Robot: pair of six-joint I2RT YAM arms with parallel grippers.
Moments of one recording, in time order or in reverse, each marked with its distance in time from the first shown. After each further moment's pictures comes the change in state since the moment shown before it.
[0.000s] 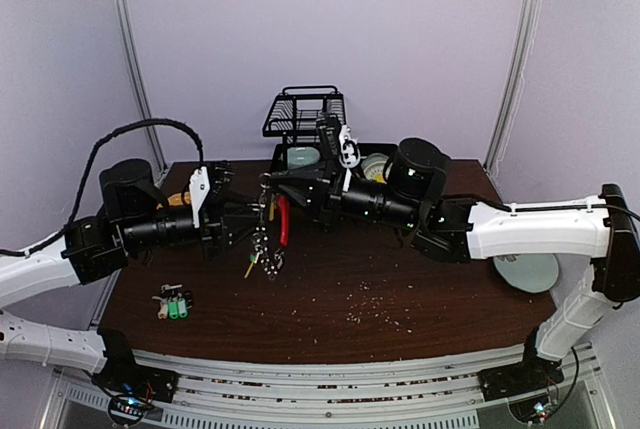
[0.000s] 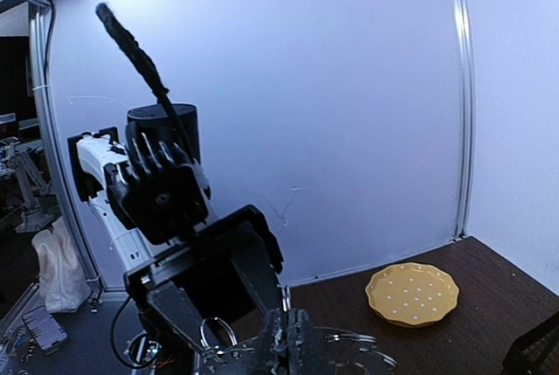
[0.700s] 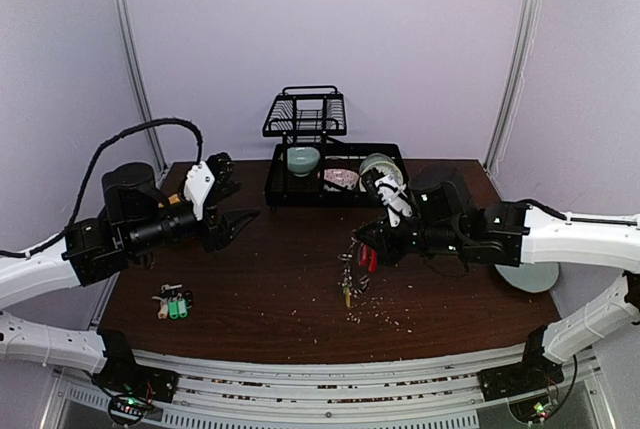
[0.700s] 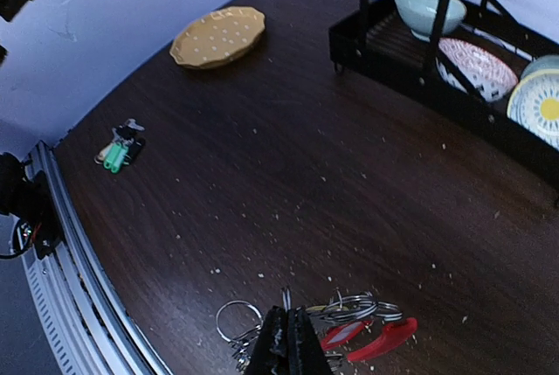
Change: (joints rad) left arm 0.000 -0.020 -0.020 -0.023 -0.338 0.006; right arm -0.061 -0.278 -0.179 -0.801 0.420 0.111
